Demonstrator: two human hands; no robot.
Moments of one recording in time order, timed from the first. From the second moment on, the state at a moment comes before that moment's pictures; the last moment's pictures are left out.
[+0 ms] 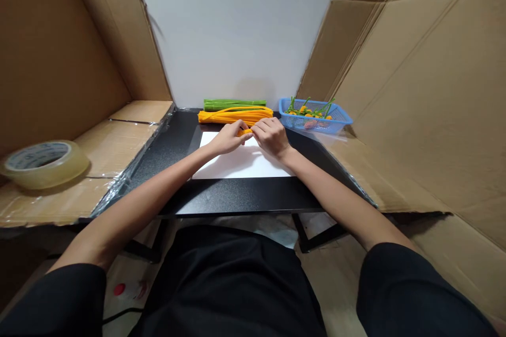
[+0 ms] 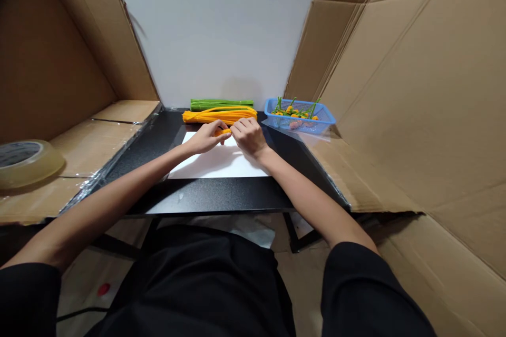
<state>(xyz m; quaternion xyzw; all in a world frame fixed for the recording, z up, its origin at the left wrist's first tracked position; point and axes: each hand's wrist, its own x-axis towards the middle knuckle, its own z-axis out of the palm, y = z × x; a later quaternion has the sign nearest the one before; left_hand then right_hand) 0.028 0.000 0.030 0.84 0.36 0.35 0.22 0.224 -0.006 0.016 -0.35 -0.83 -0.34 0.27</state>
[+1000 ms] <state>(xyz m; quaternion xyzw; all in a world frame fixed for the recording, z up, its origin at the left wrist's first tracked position) 0.019 0.005 0.023 0.90 0.33 0.28 -0.06 0.224 -0.005 0.016 -0.39 -0.84 -0.20 0.33</state>
